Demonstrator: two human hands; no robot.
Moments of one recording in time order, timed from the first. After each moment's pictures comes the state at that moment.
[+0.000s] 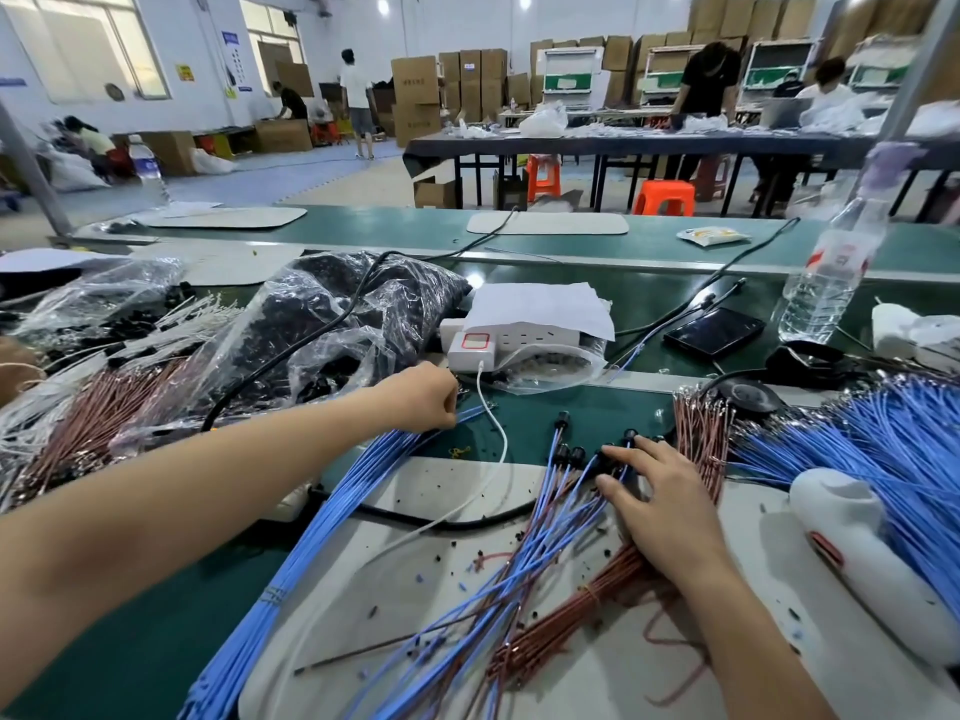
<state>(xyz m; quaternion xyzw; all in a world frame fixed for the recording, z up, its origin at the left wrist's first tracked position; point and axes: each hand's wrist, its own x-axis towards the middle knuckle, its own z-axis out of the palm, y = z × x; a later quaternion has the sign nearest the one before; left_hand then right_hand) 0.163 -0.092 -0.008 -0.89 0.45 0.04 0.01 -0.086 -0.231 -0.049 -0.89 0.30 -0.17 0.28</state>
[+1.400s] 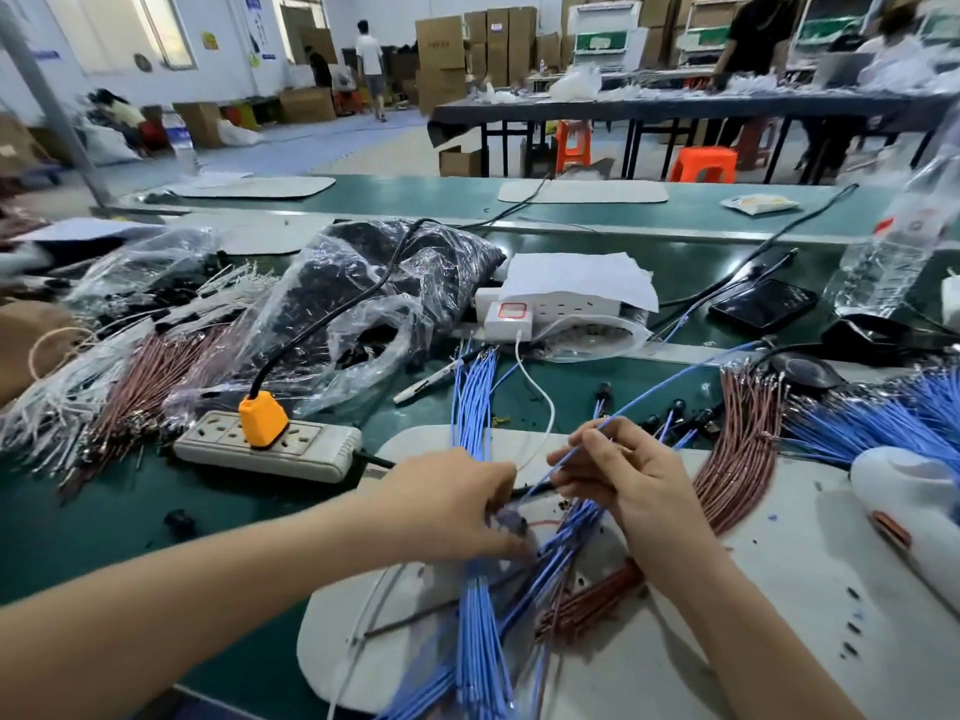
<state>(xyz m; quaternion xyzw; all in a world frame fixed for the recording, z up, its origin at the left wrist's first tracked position) 0.035 -0.016 -0.009 -0.87 0.49 0.09 0.02 -0.068 -0.165 -0.040 -0.59 0.14 -0.22 0.77</state>
